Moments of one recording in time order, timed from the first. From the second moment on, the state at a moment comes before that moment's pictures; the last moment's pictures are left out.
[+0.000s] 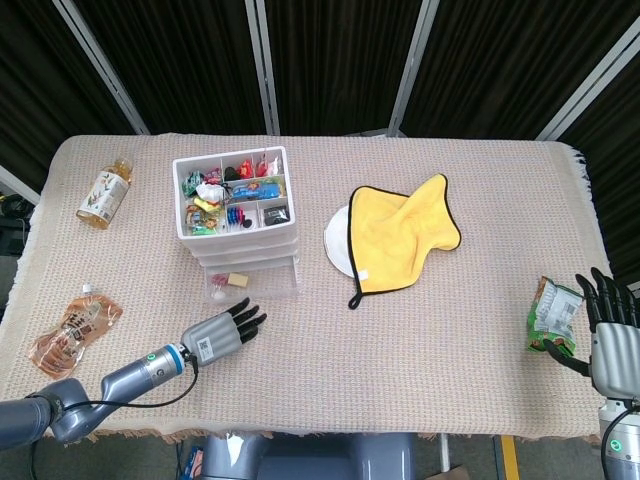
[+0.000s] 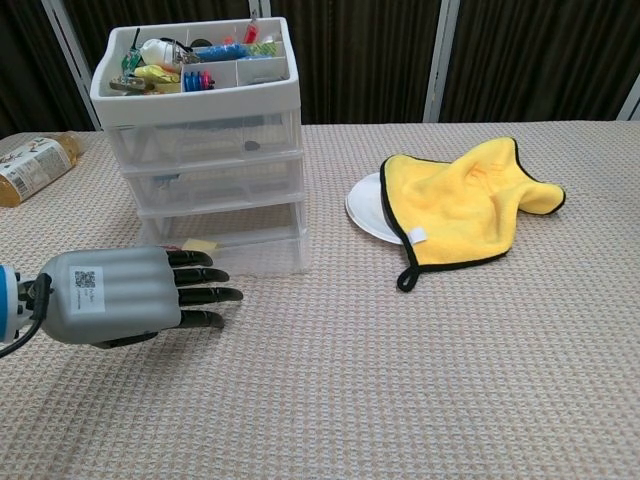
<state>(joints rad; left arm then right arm) -0.78 -1.45 0.14 -1.37 1.68 0.81 0.71 0.05 -1.21 0.15 -1.56 -1.44 1.57 0.01</state>
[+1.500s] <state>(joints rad) -0.72 -1.40 0.09 -1.37 1.59 0.91 0.64 0.05 -1.21 0.15 -1.57 -1.44 1.57 0.01</state>
